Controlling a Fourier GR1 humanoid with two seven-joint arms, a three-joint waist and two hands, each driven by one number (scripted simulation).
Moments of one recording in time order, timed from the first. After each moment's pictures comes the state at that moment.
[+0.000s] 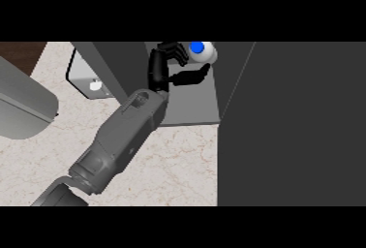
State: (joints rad) left arm -1.06 0.02 -0.33 -0.47 0.51 0.63 -0.50; right arm 0.91 -0.18 -0.26 -2.37 -0.36 0.64 -0.33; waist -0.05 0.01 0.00
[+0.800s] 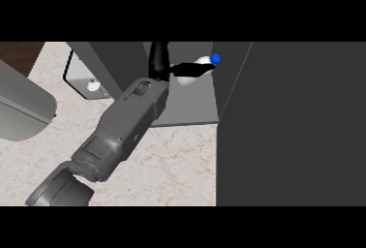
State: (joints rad) left arm -1.20 0.00 -0.26 -0.25 0.50 0.56 -0.57; right arm 0.88 -0.17 -0.24 -2.37 -0.37 0.64 -0.32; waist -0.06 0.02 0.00
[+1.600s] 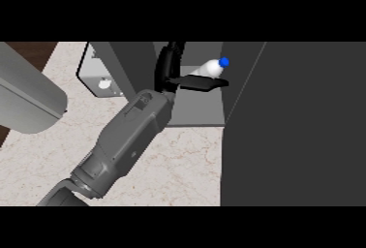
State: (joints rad) left arm -1.03 0.00 -0.34 -0.58 0.59 0.38 -0.54; right arm 0.86 -0.17 -0.24 -2.37 -0.38 0.62 -0.28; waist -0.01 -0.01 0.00
